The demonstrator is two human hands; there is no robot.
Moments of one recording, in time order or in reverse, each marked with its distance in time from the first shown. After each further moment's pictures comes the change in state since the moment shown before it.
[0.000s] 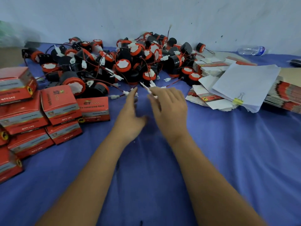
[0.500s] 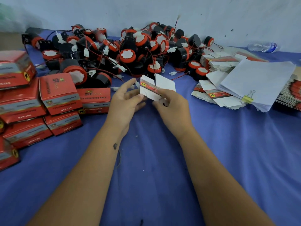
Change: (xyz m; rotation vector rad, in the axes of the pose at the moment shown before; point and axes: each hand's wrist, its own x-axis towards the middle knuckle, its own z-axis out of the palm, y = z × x) left_hand 0.013 -0.003 -0.006 -0.567 0.194 -0.132; right_hand -0.009 0.011 0.004 0.403 -0.520 0.643
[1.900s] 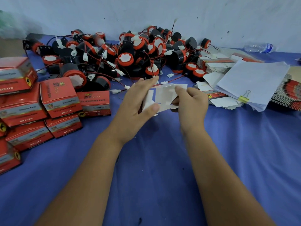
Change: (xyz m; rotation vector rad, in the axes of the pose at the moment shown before) left_hand -0.024 0.009 -0.004 0.649 -0.393 0.514; right_hand -0.001 -0.013 -0.026 0.453 0.354 0.297
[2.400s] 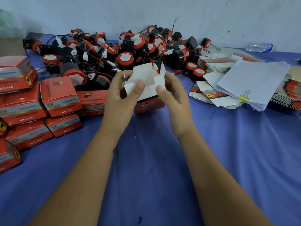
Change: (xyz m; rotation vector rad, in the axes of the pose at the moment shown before) left_hand 0.010 0.011 -0.008 -0.369 0.389 -0.049; right_hand -0.016 -0.004 0.009 0.173 -0.452 -0.198
